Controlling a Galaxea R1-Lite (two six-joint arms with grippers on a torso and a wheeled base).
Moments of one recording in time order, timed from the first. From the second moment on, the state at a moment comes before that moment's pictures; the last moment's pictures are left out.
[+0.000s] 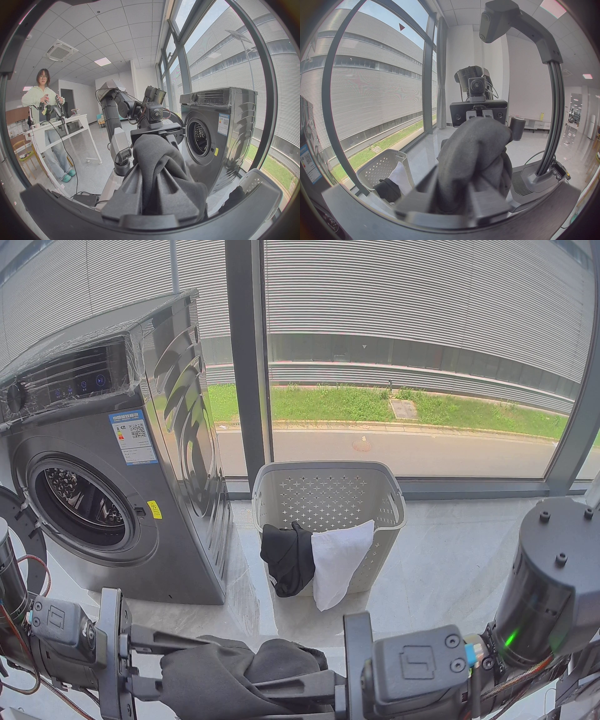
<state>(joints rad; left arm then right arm) -0.60 1.11 -0.44 -0.41 -0.70 0.36 1.19 1.57 -0.80 -0.55 0.33 -0.16</state>
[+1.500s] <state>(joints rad) -0.55 1.14 -0.52 -0.43 -0.69 0.32 0.92 1.50 -0.65 -0.56 0.32 -0.15</state>
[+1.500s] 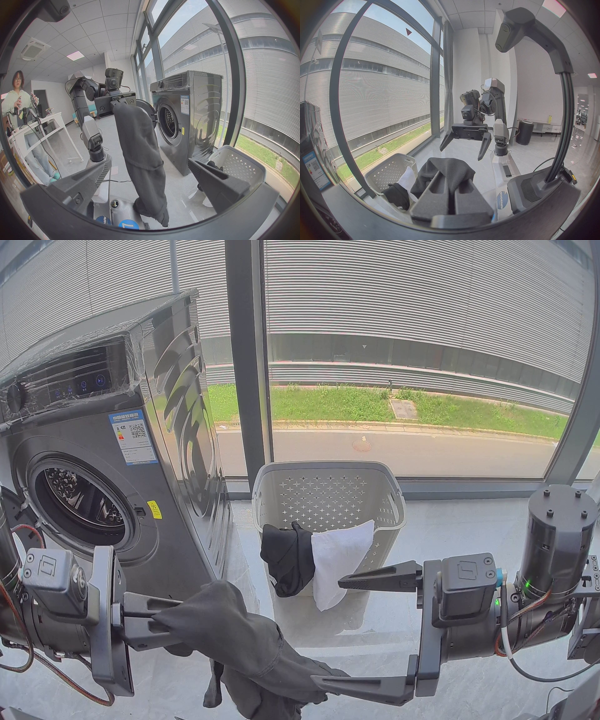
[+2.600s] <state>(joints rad) -0.50 1.21 -0.67 -0.53 -0.75 0.32 0.67 1.81 -0.60 -0.60 0.42 -0.15</state>
